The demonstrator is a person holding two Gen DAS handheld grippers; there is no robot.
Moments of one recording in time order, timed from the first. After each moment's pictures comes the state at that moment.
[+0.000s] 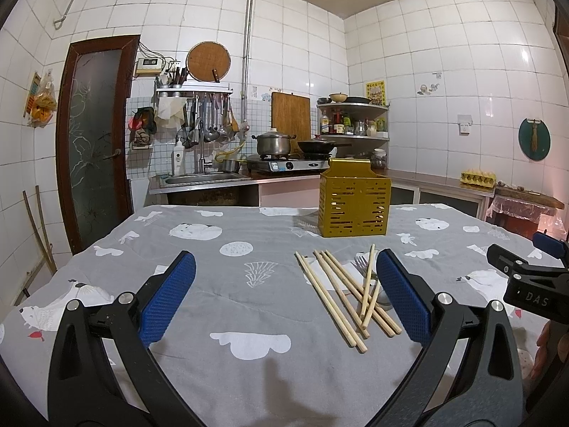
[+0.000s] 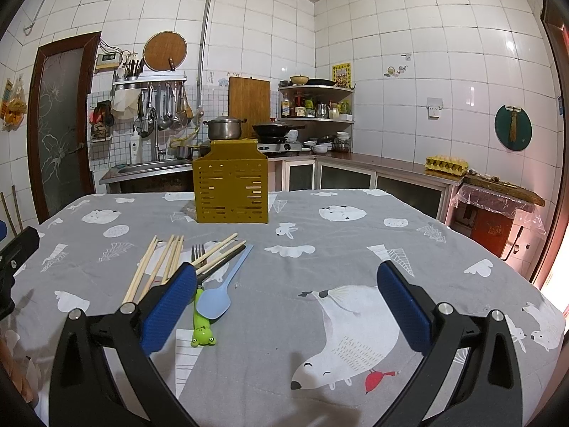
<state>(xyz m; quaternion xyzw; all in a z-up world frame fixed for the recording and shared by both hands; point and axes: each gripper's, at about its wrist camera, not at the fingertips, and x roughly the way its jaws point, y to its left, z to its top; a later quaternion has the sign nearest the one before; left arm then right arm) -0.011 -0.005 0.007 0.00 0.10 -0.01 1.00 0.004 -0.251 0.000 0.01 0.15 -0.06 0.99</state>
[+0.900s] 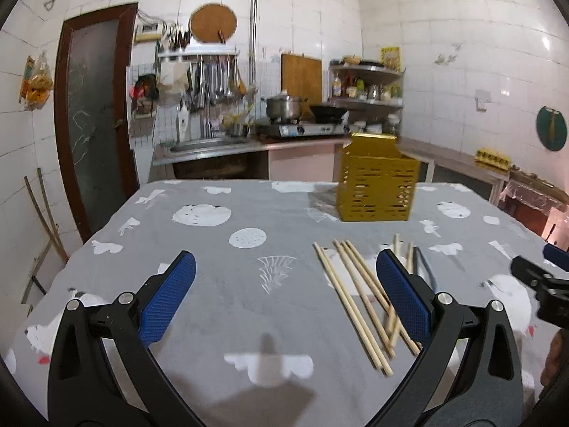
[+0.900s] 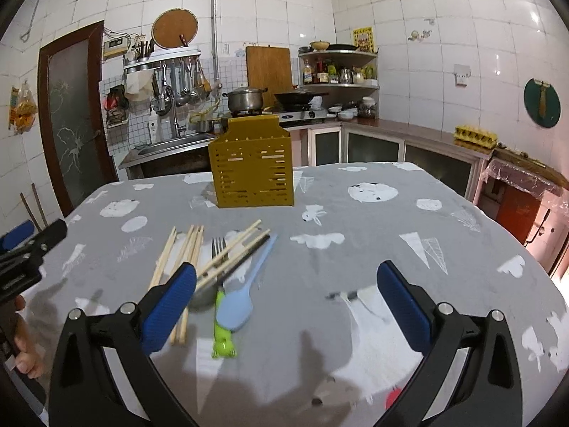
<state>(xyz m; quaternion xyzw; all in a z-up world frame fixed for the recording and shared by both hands) 0.068 0.014 0.027 0.00 0.20 0.01 0.98 0.055 -0.254 0.020 0.04 0.22 0.00 0.97</state>
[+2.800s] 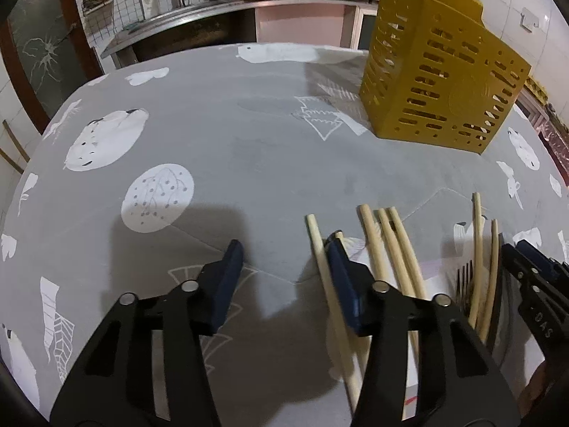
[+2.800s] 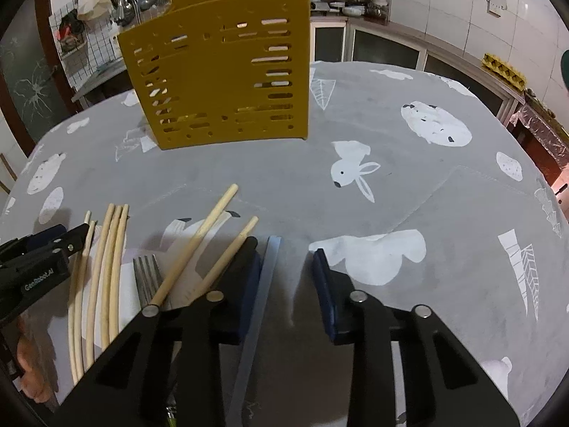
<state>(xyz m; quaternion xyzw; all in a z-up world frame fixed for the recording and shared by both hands) 0.288 -0.017 -0.055 -0.01 0.48 0.01 0.88 0.262 -0.231 -0.058 0.04 0.45 -0.02 0.89</state>
